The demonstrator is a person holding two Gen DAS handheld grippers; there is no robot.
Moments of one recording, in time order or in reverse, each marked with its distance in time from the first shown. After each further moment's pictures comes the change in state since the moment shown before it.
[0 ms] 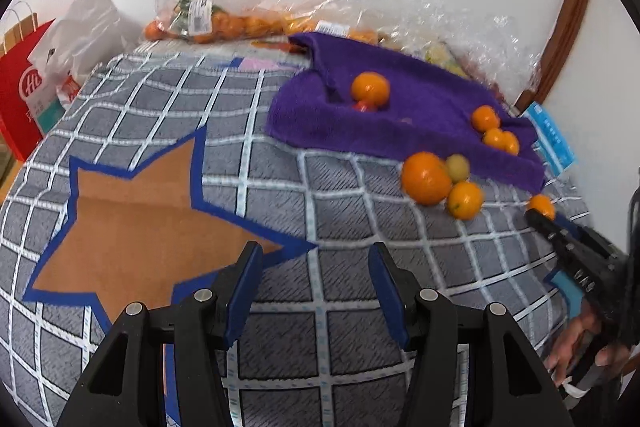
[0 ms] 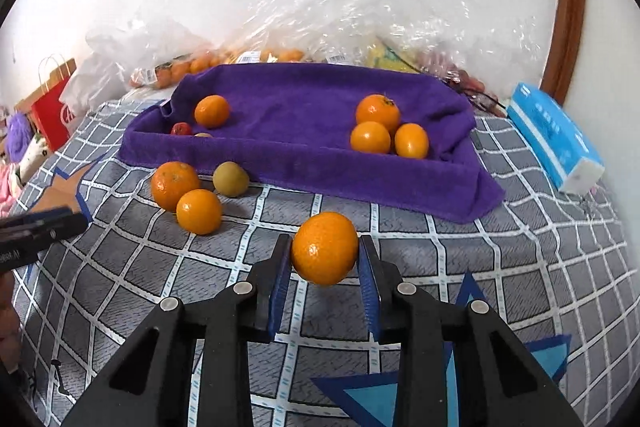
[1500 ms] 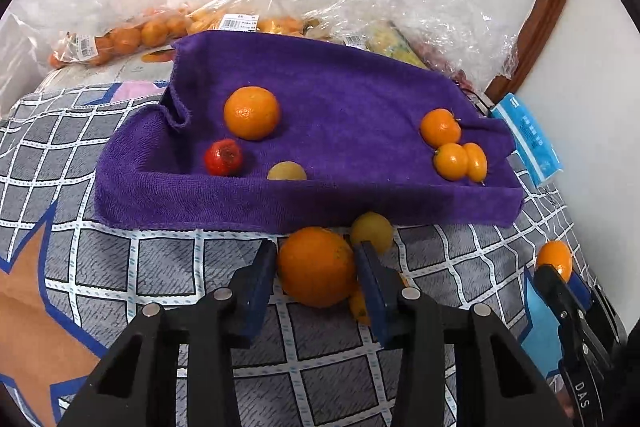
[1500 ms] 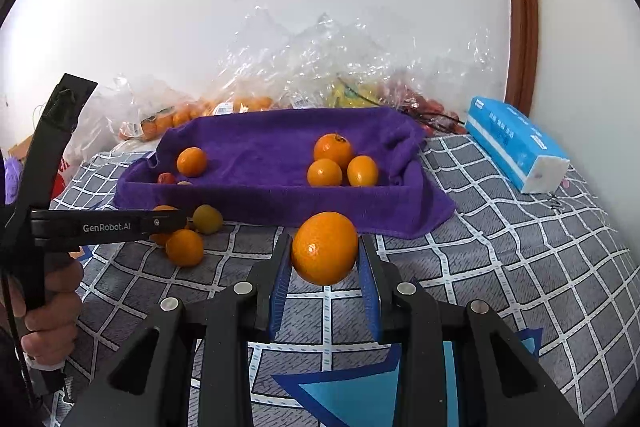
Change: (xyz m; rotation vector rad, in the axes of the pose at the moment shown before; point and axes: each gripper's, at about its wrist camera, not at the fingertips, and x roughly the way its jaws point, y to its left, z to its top) left arm 0.057 -0.088 0.058 0.064 0.062 -0.129; right arm -0.031 -0.031 -0.005 0.093 -0.150 -0.011
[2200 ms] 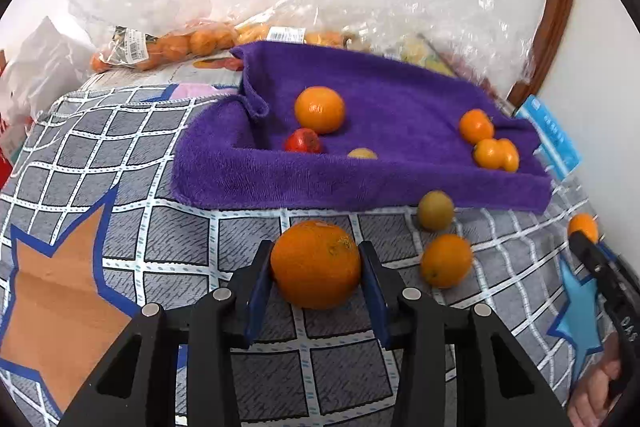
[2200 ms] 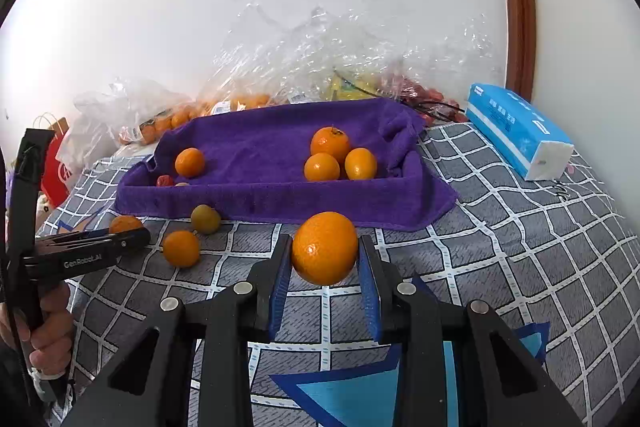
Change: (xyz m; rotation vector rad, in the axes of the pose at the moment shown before) left arm -0.020 0.036 -0.023 0.001 -0.101 0.088; right arm 0.004 -0.007 -0.001 0.041 0.018 0.014
